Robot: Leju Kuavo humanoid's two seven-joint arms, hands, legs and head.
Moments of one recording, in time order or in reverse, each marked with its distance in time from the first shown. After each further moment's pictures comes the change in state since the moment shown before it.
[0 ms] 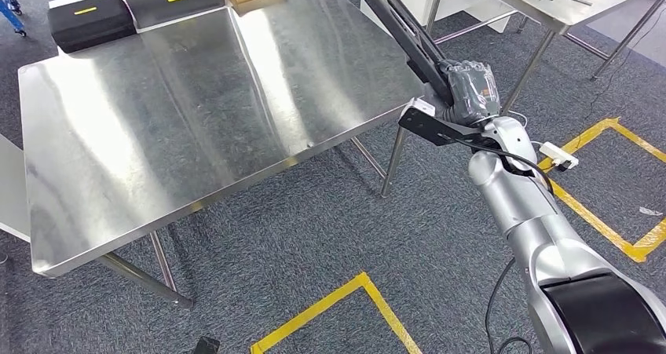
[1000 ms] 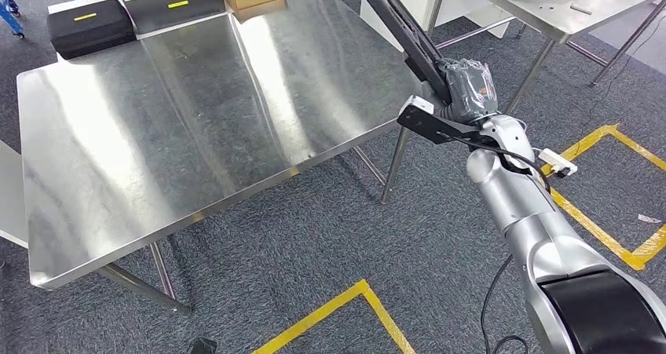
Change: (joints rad) left arm 0.000 0.006 0.000 0.000 0.022 0.018 -0.109; right arm -0.015 0.007 0.000 0.027 -0.018 -0.001 -0.014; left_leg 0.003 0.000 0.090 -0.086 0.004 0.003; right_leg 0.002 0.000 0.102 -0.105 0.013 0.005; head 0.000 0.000
